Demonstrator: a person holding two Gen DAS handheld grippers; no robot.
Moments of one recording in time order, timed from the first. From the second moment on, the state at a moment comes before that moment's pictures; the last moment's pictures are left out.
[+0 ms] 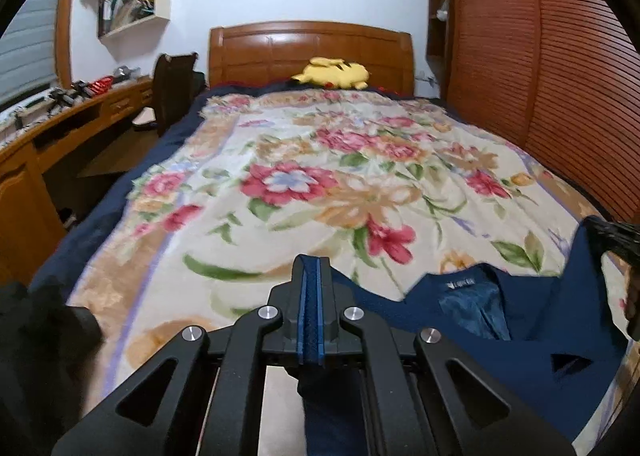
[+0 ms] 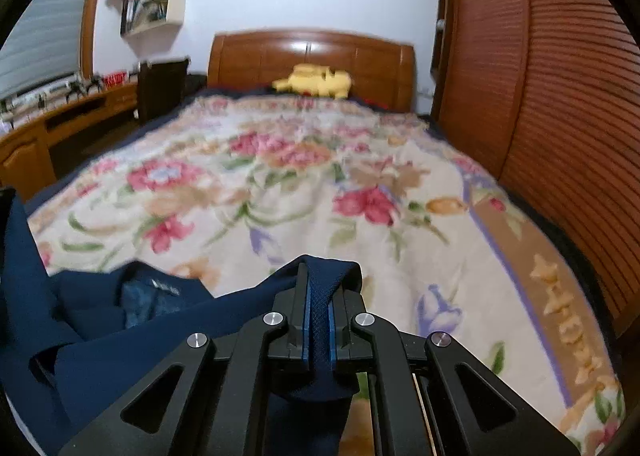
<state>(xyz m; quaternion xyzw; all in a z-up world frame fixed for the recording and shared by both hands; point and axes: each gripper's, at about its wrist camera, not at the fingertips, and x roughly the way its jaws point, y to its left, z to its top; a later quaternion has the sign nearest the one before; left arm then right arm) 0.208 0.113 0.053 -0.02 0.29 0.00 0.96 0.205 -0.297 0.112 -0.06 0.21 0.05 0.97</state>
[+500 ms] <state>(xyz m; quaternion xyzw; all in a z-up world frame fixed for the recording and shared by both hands) 0.108 0.071 0.027 -0.01 0.30 -0.08 0.95 0.145 -0.249 0.114 -0.12 0.24 0.12 0.96</state>
